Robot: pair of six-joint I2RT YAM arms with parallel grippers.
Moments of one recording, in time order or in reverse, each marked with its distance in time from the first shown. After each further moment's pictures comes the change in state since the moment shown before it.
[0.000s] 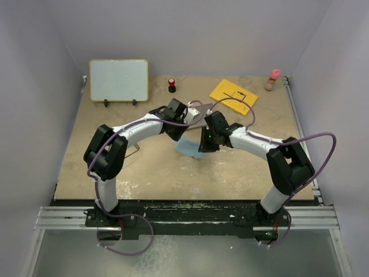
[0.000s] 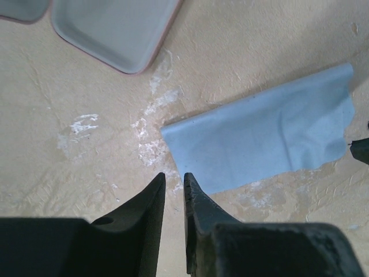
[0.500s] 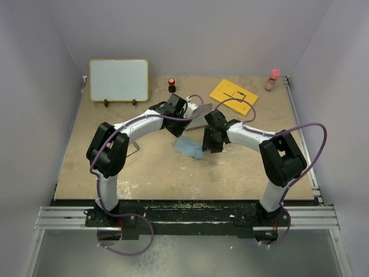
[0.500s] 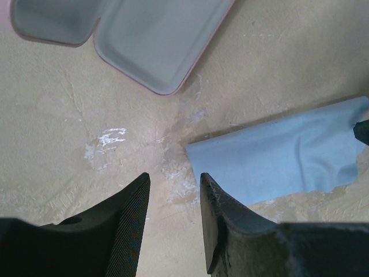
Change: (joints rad) left arm 0.022 0.039 0.085 -0.012 -0.033 -0.023; right arm -0.040 0.085 0.049 -0.109 0.119 0.039
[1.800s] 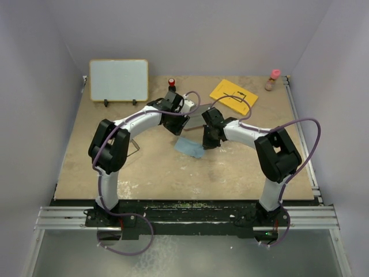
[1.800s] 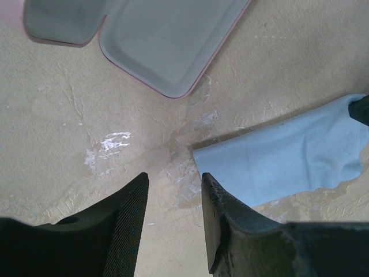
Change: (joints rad) left arm 0.054 0.052 0.058 -0.051 0.078 -0.004; right arm -0.002 0.085 0.070 0.029 0.008 -0.061
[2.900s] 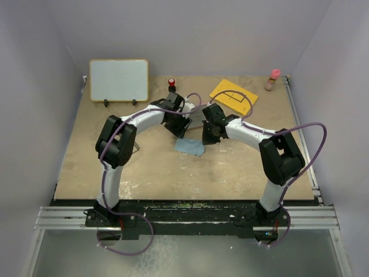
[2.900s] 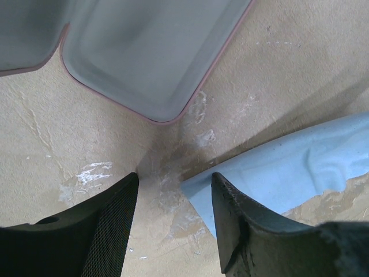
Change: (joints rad) left arm 0.024 0.118 0.061 -0.006 0.100 0.013; right arm 0.000 -0.044 0.035 -0.012 0.000 -0.036
